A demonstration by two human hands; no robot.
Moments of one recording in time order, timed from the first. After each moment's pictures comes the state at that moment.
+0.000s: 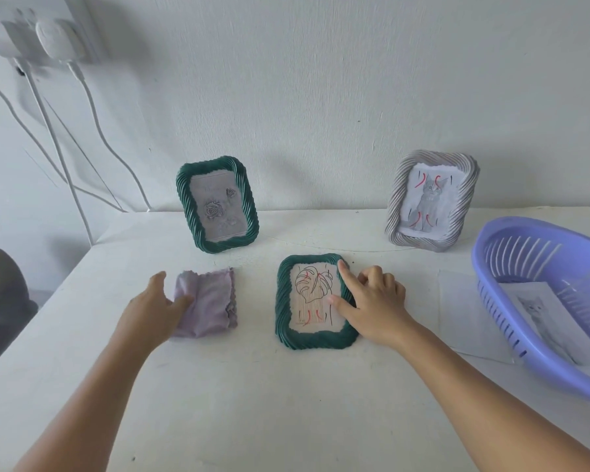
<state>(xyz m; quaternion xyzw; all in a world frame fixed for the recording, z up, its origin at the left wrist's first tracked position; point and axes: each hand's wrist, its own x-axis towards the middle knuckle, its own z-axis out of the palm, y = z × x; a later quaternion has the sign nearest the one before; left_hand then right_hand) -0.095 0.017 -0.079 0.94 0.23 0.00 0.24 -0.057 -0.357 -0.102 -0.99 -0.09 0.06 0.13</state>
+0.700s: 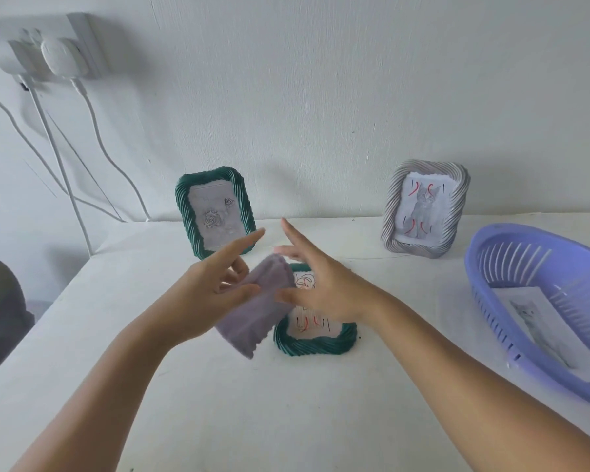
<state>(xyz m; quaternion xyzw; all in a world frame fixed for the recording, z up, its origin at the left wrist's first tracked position) -0.103 -0.073 0.014 0.88 -0.15 -0.01 0.45 -0.063 -0.307 -0.014 -0.82 -0.27 0.14 0.49</state>
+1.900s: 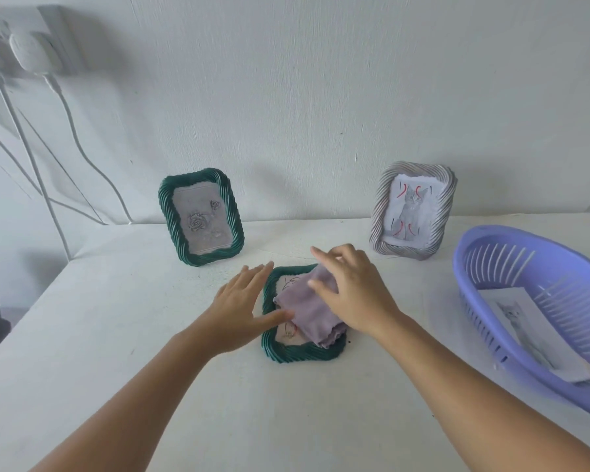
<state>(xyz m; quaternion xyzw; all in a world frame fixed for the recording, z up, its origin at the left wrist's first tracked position) -0.067 -0.105 -0.069 0.97 -0.14 -0.08 0.20 -0.038 -0.351 -0.072 -0.95 -0.19 -0.15 0.22</state>
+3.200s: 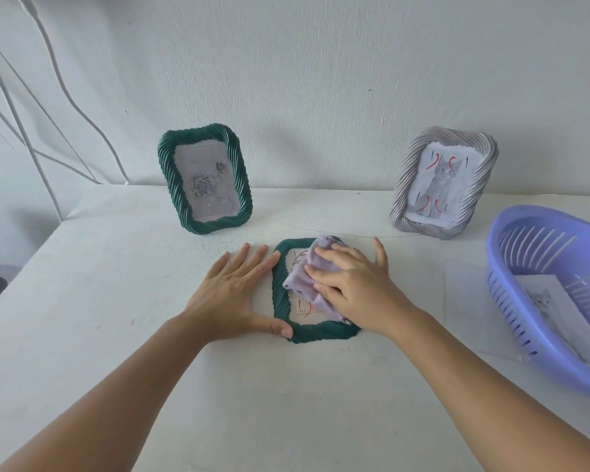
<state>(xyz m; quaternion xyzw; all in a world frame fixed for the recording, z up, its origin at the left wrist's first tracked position) -0.065 -0.077 -0.099 0.98 -0.17 -0.08 0.09 -0.049 -0.342 -0.092 -0.96 -0.27 -0.03 0.12</state>
